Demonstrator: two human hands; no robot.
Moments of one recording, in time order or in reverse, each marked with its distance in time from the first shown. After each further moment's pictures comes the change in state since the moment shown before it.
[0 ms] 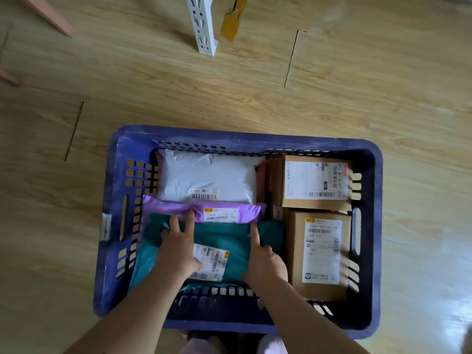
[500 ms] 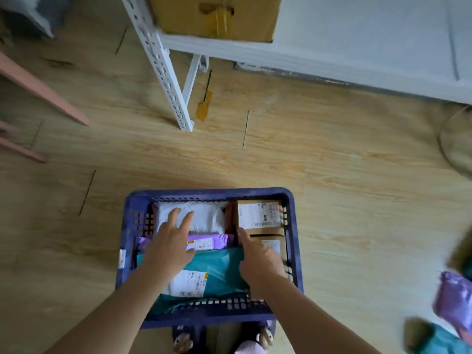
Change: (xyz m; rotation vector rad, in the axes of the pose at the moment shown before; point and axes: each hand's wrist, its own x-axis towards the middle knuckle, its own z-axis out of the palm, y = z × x) left_hand -0.125 0.049 -0.166 -0.015 0.269 0.285; right_hand -0.155 0.018 -0.168 0.008 0.112 -0.155
